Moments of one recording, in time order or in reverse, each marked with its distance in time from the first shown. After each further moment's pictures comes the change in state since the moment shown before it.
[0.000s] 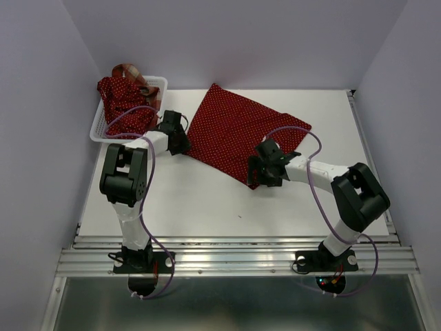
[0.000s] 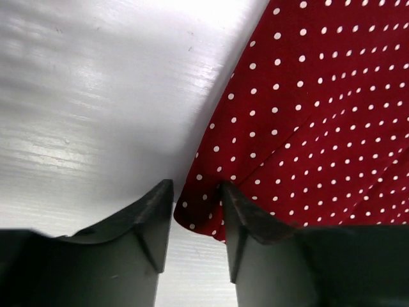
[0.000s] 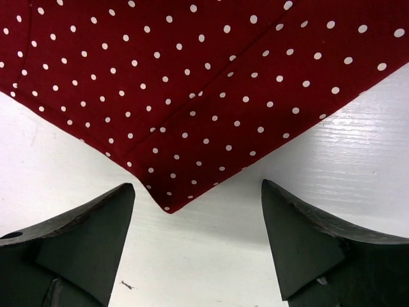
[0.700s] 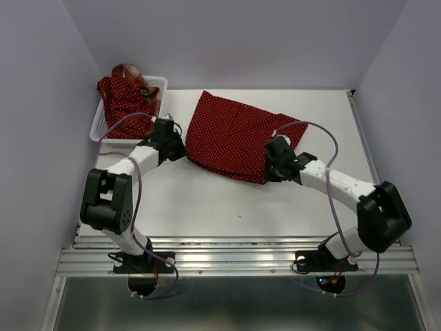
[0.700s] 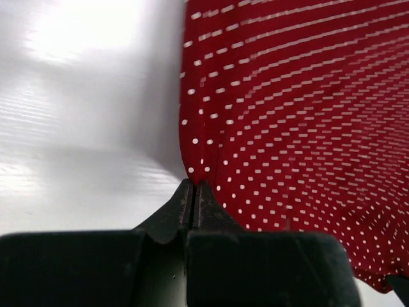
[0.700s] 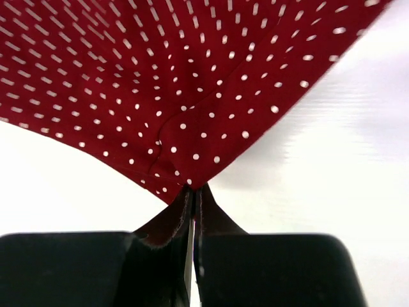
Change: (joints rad) left arm -0.007 -0.267 -0.242 0.068 0.129 -0.038; right arm 0.000 -0.147 -0.032 -0.059 0.090 -0.011
